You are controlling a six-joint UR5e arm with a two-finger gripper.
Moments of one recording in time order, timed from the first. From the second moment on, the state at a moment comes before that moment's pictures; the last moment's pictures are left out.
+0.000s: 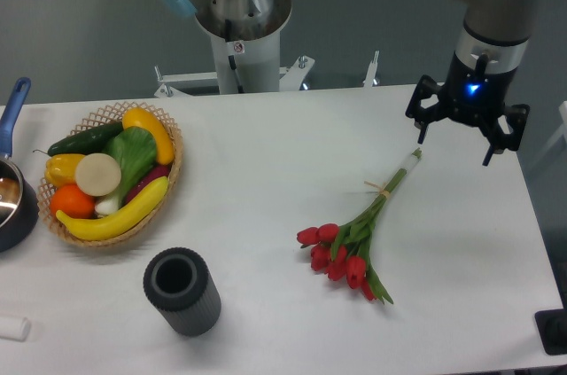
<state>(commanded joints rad) 2.78 -1.84 -1.38 -1.32 1.40 1.25</state>
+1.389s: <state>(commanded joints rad) 2.74 -1.92 -1.66 -1.10 1.40 1.19</state>
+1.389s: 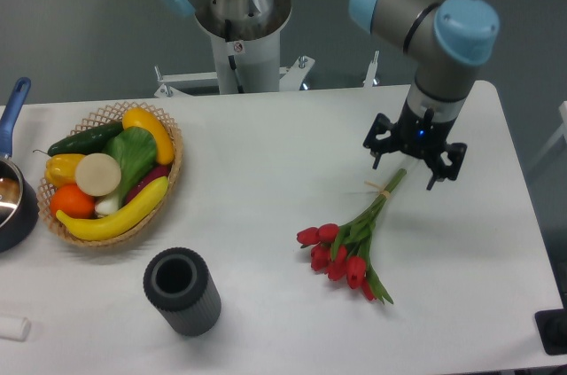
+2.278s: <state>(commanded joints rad) 2.69 -2.04 -1.75 -0.93 1.41 1.19</state>
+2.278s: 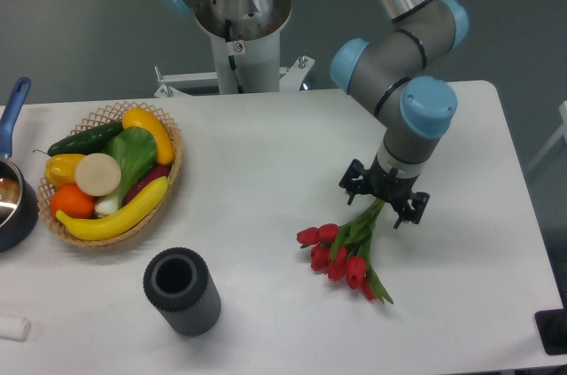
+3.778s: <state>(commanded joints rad) 2.68 -2.06 -1.77 -0.86 1.43 1.20</state>
